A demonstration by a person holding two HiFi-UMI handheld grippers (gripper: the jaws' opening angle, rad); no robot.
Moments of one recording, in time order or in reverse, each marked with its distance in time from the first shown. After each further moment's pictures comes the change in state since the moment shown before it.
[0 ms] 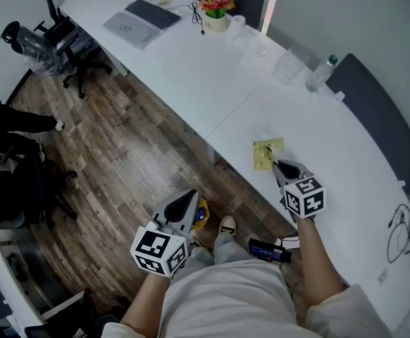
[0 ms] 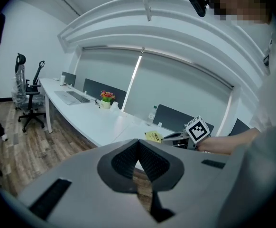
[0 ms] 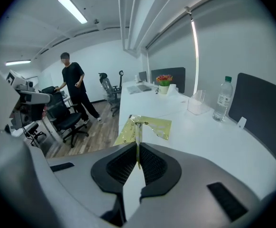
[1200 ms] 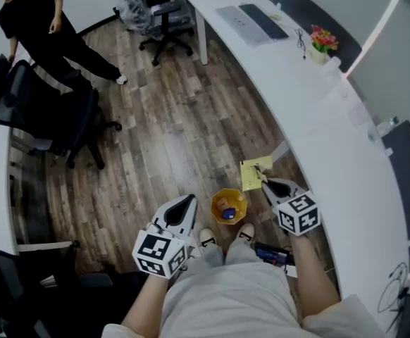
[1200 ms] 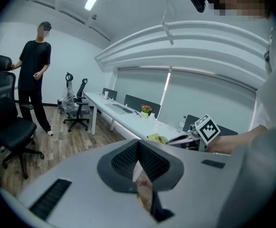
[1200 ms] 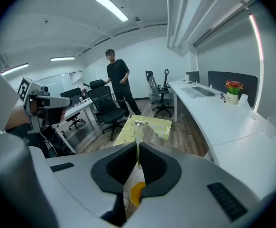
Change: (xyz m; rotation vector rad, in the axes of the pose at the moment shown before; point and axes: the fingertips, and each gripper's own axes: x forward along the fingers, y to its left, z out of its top) left arm -0.254 0.103 -0.055 -0.093 -0.158 0.378; right arm 0.038 0.315 0.030 -0.245 0.003 0.431
